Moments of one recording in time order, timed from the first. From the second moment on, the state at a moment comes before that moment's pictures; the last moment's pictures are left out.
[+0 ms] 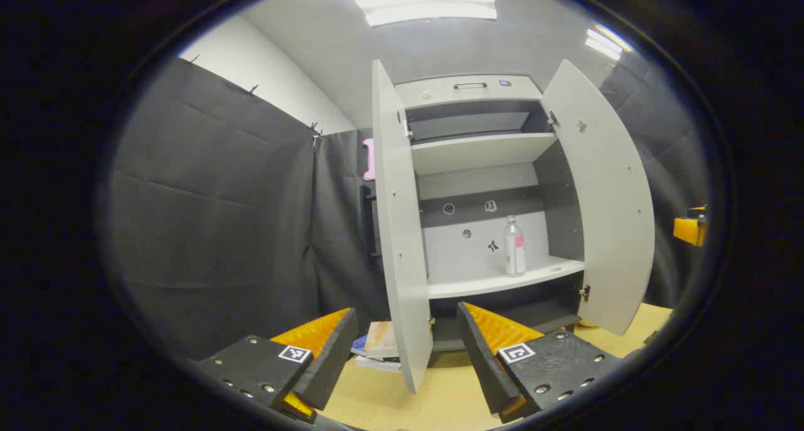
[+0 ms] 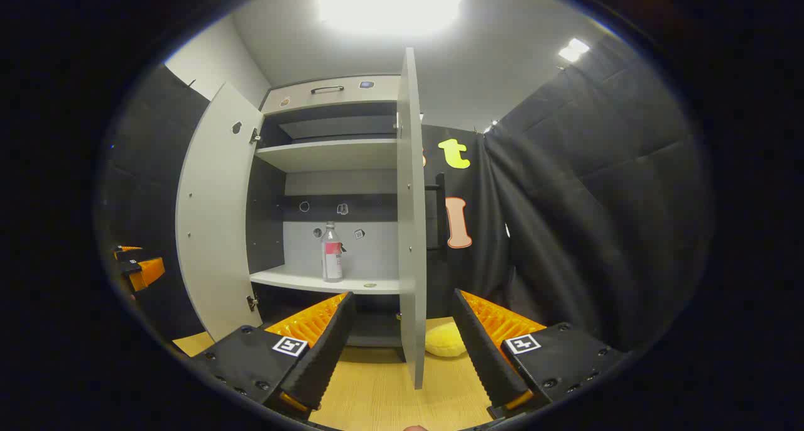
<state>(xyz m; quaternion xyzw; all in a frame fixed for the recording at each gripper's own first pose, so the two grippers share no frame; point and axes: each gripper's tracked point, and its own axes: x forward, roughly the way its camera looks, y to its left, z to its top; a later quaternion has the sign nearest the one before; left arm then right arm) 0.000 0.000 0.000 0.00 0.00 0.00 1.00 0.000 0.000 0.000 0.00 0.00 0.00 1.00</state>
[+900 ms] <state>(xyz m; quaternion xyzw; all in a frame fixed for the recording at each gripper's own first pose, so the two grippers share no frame) -0.009 0.005 0.010 0.01 -0.01 0.03 1.00 0.015 -0.021 -0.007 -0.02 0.00 0.00 1.00</state>
